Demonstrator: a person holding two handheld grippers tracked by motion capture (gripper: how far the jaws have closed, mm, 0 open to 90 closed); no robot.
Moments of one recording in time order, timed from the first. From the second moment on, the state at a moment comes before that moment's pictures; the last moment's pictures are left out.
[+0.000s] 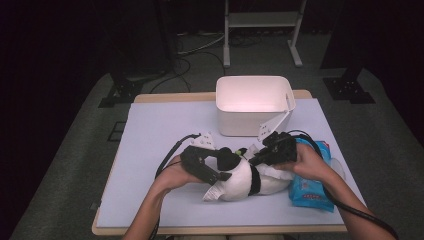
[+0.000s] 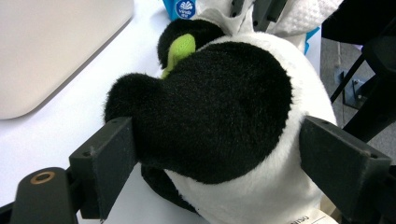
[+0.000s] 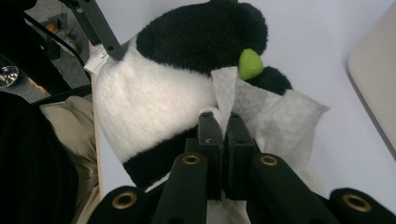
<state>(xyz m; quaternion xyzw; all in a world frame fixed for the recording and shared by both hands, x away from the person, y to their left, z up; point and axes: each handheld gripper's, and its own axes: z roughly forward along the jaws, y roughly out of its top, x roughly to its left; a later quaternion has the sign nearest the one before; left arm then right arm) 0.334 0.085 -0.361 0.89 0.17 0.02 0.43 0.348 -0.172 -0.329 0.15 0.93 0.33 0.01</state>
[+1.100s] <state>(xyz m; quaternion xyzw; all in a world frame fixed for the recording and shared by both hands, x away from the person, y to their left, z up) 0.333 0.080 -0.357 0.89 0.16 0.03 0.43 0.344 -0.224 -0.324 0.19 0.91 0.36 0.03</state>
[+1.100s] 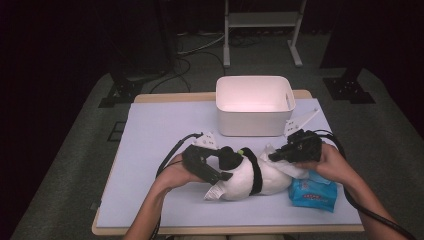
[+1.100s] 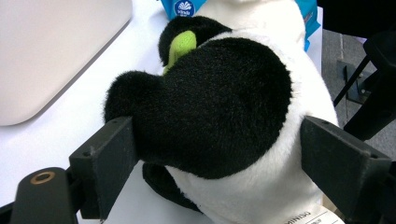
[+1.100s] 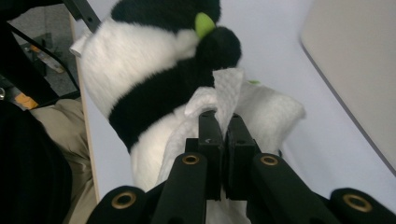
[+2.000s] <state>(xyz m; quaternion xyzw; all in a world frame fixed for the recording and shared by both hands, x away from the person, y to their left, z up) 0.328 0.080 -0.358 0.89 0.14 0.03 0.43 0.359 -0.141 -0.312 0.12 0.92 0.37 -0.01</state>
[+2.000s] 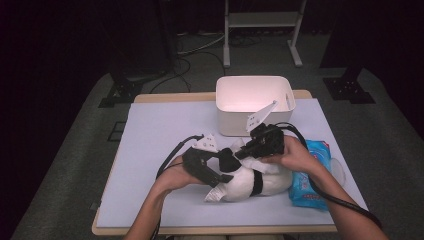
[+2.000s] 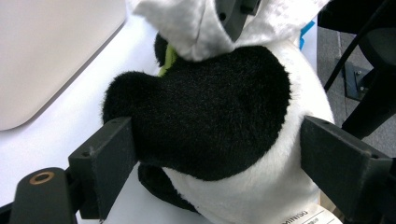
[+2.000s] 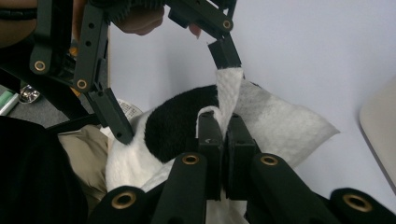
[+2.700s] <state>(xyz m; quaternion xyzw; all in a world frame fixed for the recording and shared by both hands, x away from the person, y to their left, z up) 0.322 0.086 -0.359 0.89 0.15 0.02 0.43 0.353 -0.191 -0.332 0.17 0.93 0.34 -0.01</state>
